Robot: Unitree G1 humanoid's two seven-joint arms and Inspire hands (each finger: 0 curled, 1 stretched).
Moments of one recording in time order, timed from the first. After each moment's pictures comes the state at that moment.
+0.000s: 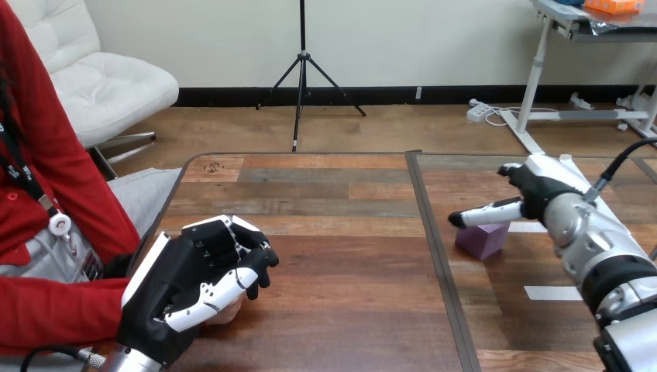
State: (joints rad) left arm 0.05 0.17 0.16 0.36 -0.31 -0.57 -0.69; right arm -0.92 -0.39 0.32 1.34 -0.54 0.06 0.03
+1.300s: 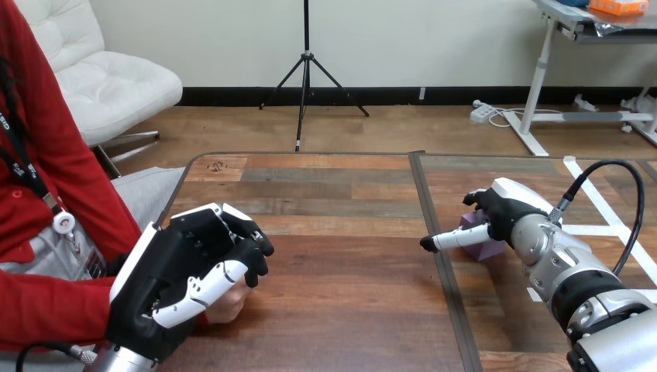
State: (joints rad) left arm 0.08 0.17 0.16 0.26 -0.39 -0.54 -0.72; right arm -0.89 -0.31 0.33 1.36 -0.54 0.08 0.03
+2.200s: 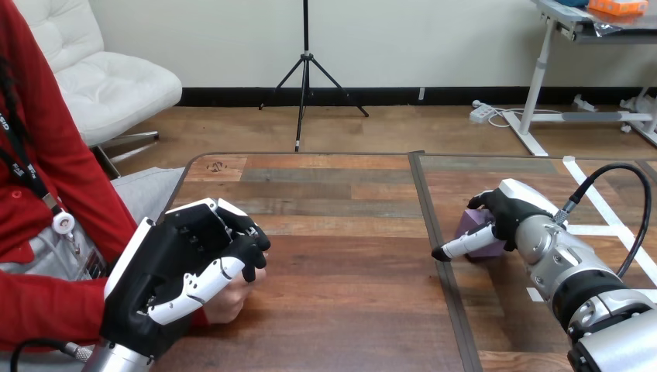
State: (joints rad) left arm 0.08 0.17 0.17 0.23 -0.40 -0.53 -0.71; right arm -0.89 -0.31 0.31 1.36 -0.51 0.11 0.02
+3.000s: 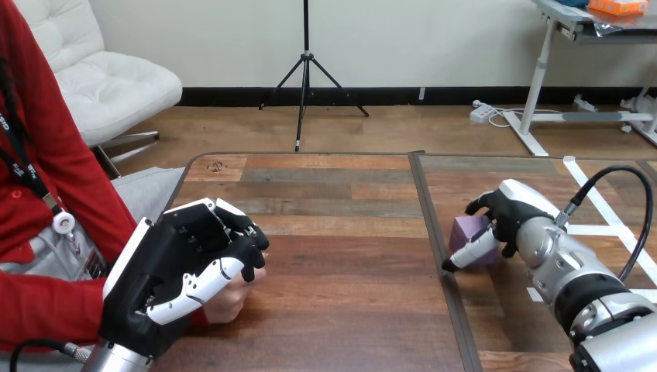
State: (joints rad) left arm 0.08 0.17 0.17 0.23 -0.41 -0.52 -0.72; right arm -0.88 -0.31 0.31 1.36 -0.51 0.09 0.01
